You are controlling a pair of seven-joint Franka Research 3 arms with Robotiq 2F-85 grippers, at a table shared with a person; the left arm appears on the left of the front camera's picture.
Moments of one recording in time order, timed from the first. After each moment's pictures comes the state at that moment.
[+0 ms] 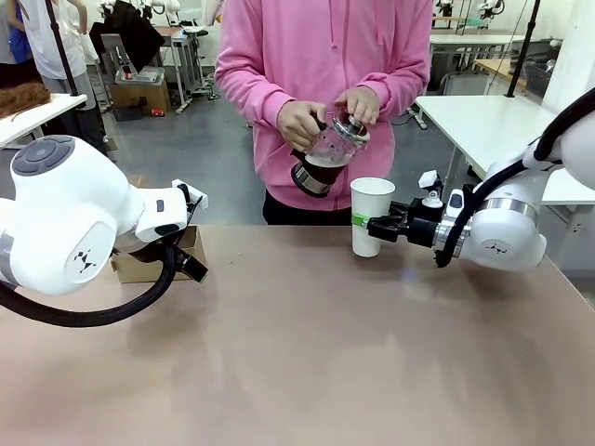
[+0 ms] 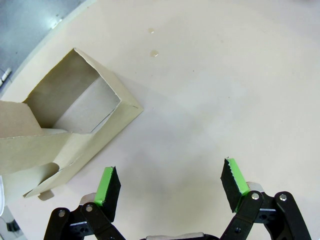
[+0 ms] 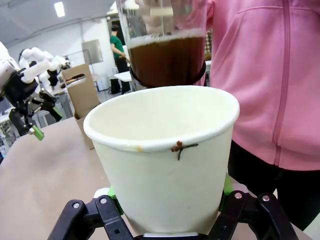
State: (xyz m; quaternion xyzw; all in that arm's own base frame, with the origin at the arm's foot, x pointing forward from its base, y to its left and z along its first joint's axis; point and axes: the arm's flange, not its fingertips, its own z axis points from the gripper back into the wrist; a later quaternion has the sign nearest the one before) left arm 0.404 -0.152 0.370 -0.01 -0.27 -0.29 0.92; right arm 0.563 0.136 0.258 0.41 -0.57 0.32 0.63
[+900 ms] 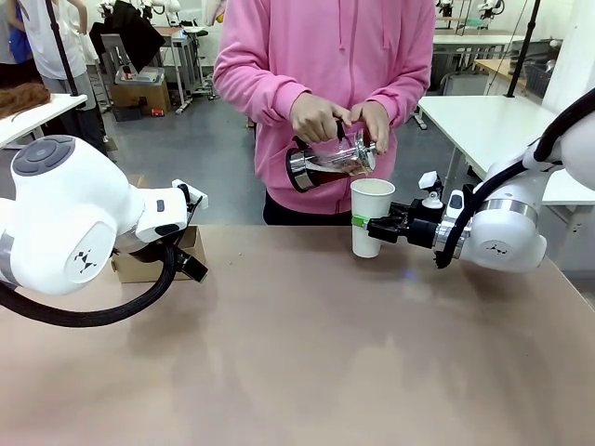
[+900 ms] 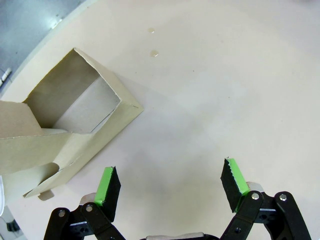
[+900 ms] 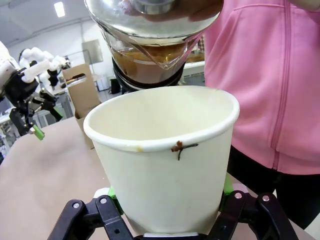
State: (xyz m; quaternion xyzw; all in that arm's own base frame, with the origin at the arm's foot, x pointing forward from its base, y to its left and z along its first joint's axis) left arm 0.404 -0.152 0.370 -0.01 -0.27 -0.29 0.92; right arm 0.562 0.136 0.257 0.41 -0.57 0.32 0.63
